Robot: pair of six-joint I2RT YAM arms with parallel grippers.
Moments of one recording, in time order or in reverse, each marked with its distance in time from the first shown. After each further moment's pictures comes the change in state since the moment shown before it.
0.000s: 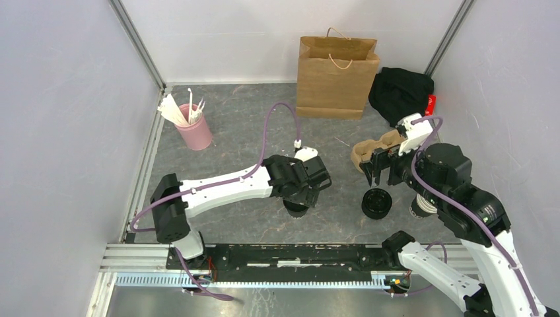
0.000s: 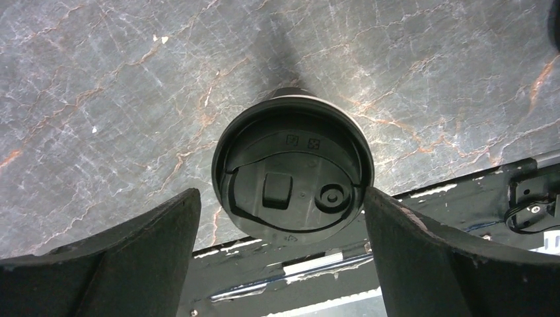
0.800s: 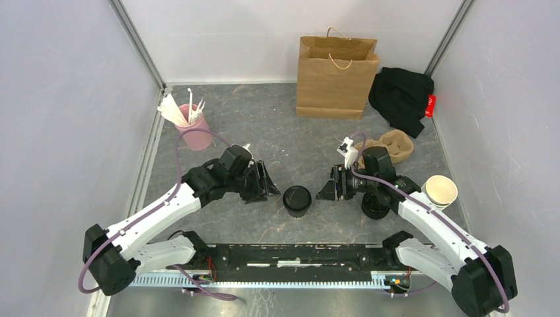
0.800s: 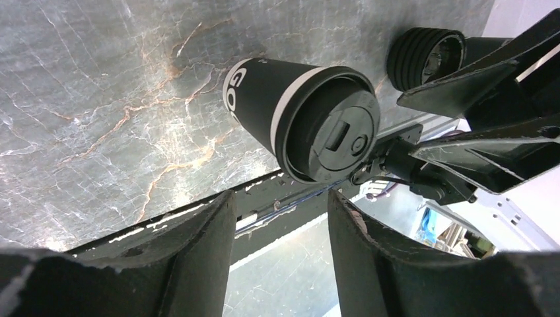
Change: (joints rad) left arm 0.425 -0.617 -0.567 0.336 0.535 -0.172; right arm -0.097 0.236 -0.665 0.572 -0.767 0.322
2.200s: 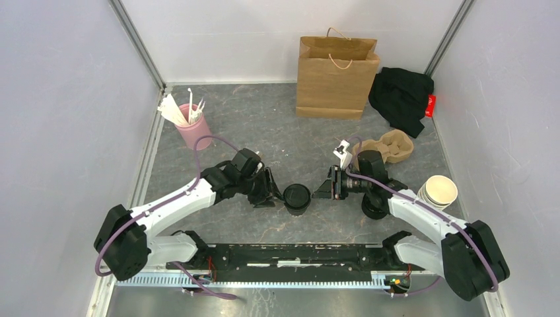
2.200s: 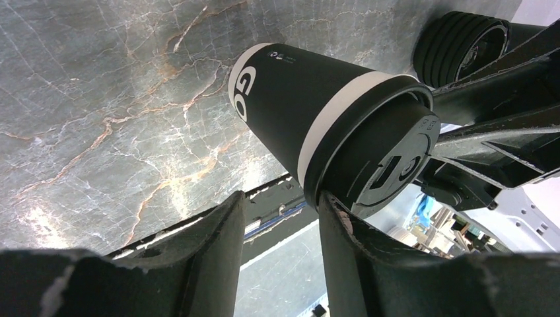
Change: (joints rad) left arm 0.018 0.158 -0.122 0.186 0.119 -0.024; right arm -0.005 0.151 -0.167 0.417 -0.102 0.198
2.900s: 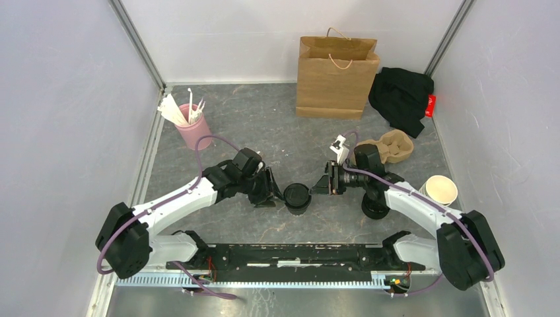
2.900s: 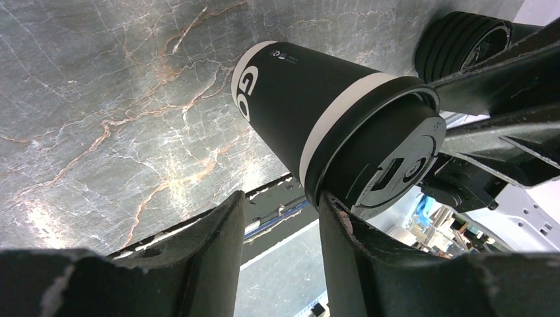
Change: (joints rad) left arm 0.002 0.022 0.005 0.006 0.005 0.000; right arm -0.002 0.064 0.077 -0.027 -0.009 -0.051
